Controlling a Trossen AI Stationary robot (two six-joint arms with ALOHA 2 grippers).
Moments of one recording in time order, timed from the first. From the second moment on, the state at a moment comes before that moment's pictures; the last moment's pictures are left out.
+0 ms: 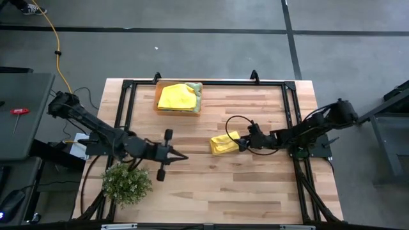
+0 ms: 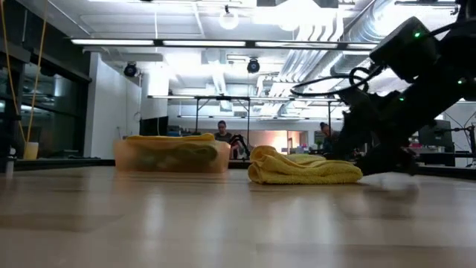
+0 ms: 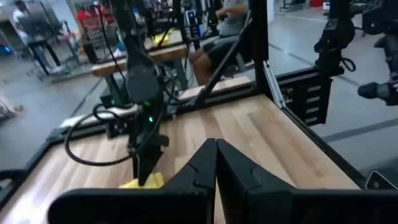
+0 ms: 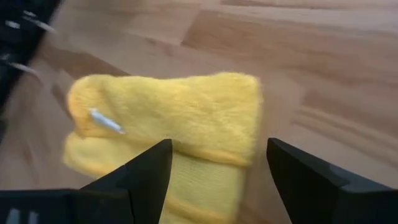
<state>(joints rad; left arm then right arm) -0.35 1.15 0.66 0.32 -0.37 0.14 0.15 1.44 0.28 0.41 0.41 1.14</state>
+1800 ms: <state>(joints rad) -0.79 0.97 0.66 0.42 -1.47 0.38 -0.28 2.01 1.93 -0.72 -0.33 -0.40</state>
